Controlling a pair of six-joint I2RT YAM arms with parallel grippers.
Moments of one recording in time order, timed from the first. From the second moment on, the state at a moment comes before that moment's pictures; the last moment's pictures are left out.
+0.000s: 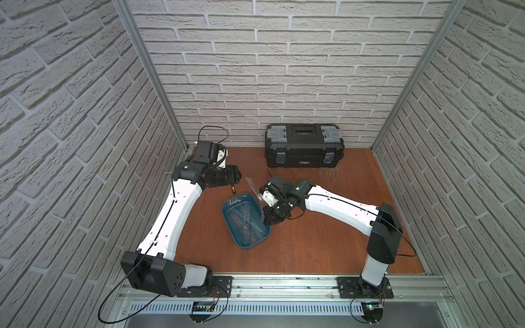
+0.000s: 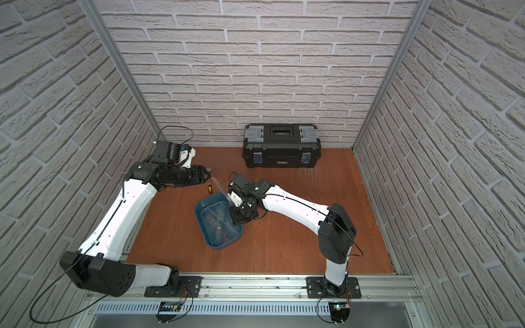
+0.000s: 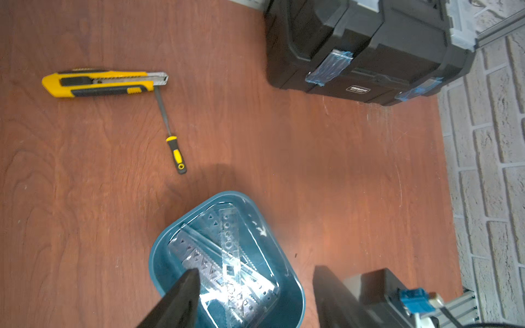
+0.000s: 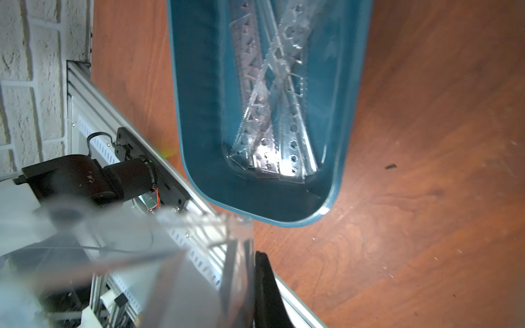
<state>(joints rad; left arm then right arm) -0.19 1.32 1.44 -1.04 0.24 -0.30 0.88 1.85 1.62 -0.99 -0.38 0.48</state>
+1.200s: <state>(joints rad) -0.08 1.20 1.36 -0.99 0.22 -0.29 0.78 1.61 1.53 -0.88 0.00 0.42</state>
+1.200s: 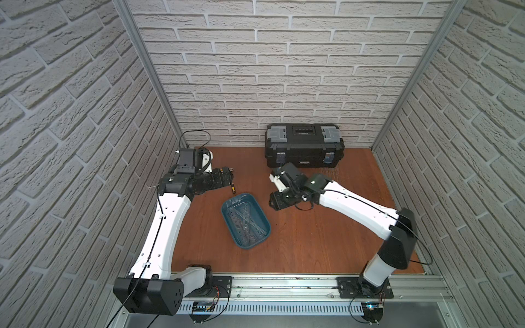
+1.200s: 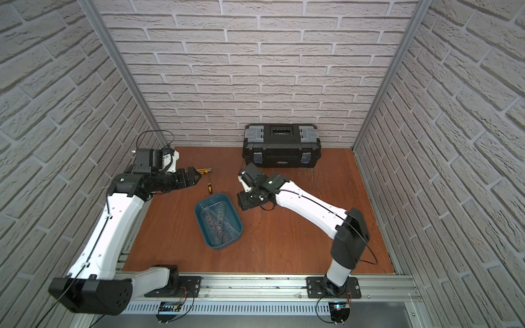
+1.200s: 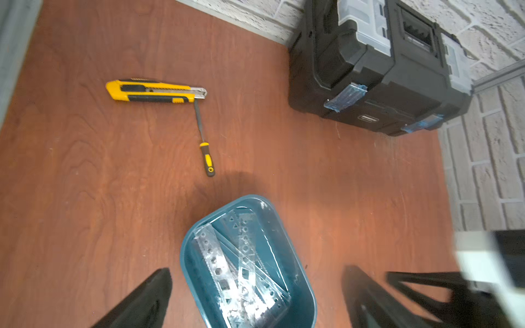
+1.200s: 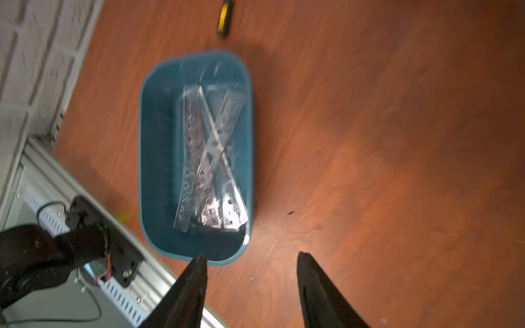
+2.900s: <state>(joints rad) 0.07 1.55 0.39 0.70 -0.10 0.09 0.05 1.54 0.38 0.75 0.25 -0.04</state>
